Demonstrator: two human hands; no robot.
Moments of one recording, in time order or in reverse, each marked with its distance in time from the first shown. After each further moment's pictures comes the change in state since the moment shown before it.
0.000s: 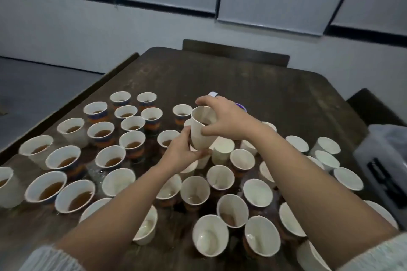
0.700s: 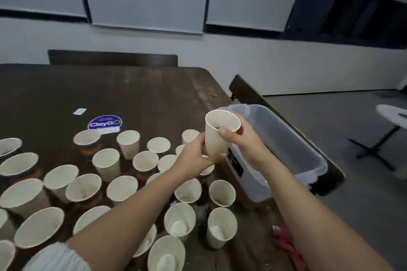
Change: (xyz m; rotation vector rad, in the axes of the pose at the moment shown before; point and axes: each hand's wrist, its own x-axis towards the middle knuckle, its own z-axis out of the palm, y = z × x) left_hand 0.032 0.199 0.356 -0.131 -0.424 0.326; right_hand -0.279 0.273 -0.128 0.771 0.607 0.256
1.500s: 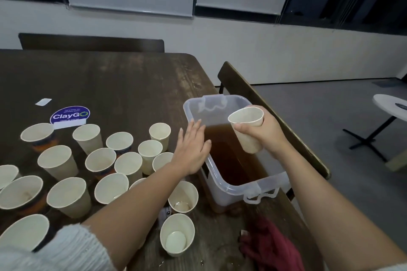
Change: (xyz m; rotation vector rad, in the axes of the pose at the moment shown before) left_hand 0.069 -0.008 0.103 0.567 -0.074 -0.042; right_hand 0.007 0.050 -0.152 -0.291 0.209 0.050
